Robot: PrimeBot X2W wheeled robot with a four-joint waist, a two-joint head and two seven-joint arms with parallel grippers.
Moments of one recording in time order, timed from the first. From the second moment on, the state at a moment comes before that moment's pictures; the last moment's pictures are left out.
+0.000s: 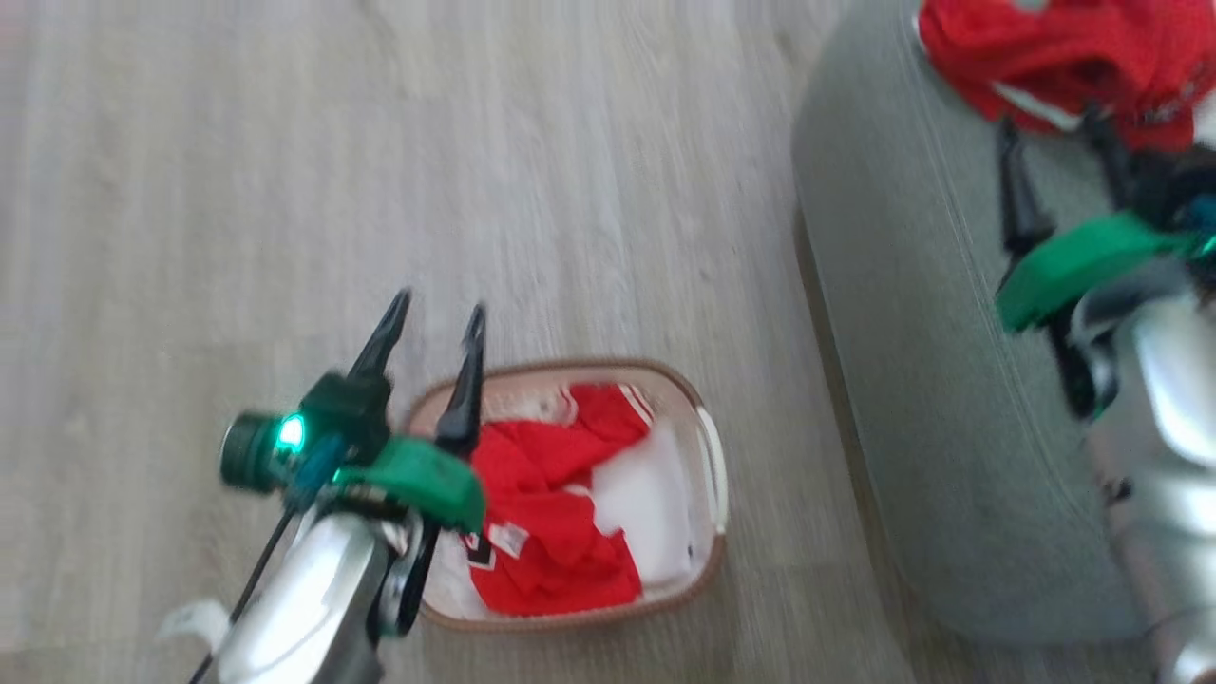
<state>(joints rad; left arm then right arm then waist) -0.33 0.19 -0.52 0.30 -0.34 0.19 -0.25 -0.68 -0.26 0.10 0.72 0.22 0.12 -0.25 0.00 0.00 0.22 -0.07</state>
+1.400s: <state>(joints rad) 0.11 0.11 -0.18 0.17 -0.27 0.15 -0.25 -0.02 -0.05 0.01 0.20 0.18 0.12 -0.25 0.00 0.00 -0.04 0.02</state>
